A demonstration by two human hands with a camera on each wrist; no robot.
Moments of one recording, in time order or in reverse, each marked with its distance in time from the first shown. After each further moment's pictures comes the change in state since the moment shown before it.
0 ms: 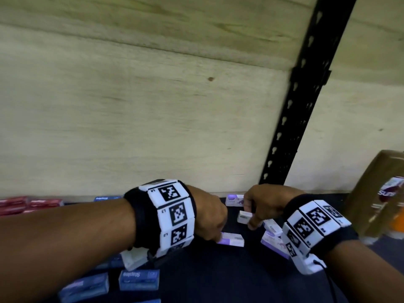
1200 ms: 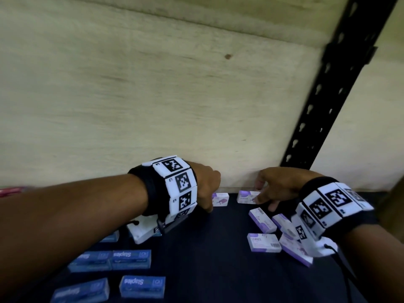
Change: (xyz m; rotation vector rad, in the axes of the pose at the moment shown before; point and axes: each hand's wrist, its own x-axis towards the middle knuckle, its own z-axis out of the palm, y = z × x) left_hand 0.036 -0.060 0.014 -0.073 0.289 -0.242; right_hand 0.027 0.003 -0.017 0.238 -0.034 0.108
